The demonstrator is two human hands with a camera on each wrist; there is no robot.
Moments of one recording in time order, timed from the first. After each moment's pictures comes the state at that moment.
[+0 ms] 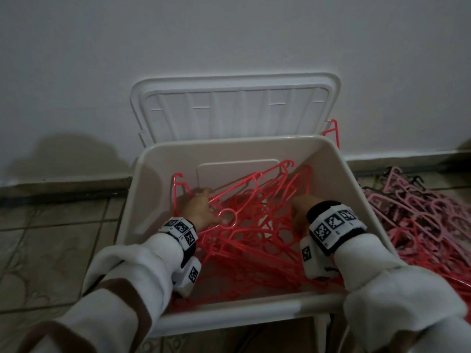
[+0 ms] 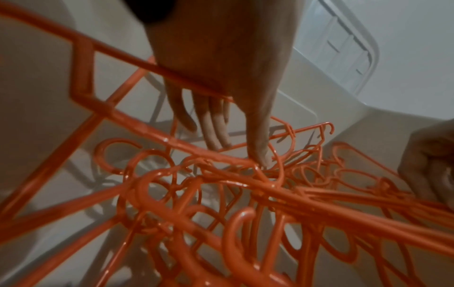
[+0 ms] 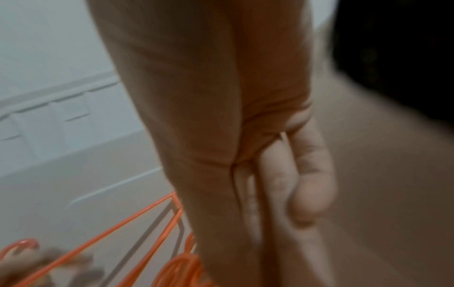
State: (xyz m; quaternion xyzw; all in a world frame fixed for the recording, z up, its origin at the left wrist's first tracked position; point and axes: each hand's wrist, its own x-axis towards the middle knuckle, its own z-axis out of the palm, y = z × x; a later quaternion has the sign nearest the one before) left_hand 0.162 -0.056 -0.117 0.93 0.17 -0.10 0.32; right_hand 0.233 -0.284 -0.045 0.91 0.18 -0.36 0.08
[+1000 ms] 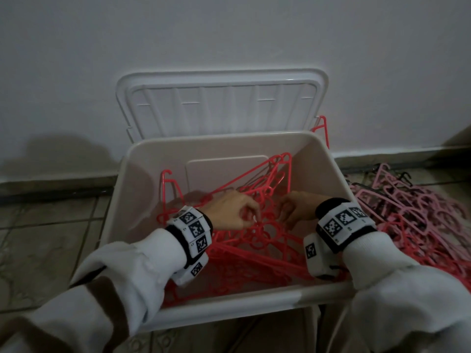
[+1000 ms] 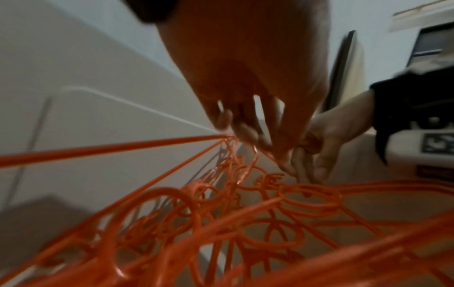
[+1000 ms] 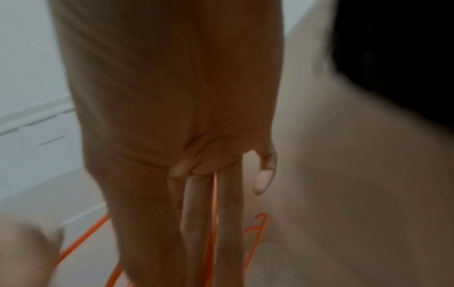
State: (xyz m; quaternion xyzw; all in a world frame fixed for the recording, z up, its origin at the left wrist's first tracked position) left_hand 0.171 -0.120 -0.076 0.94 -0.22 -0.10 0.25; right_hand 0.246 -0.318 -0.063 0.86 0.20 -0.43 -0.20
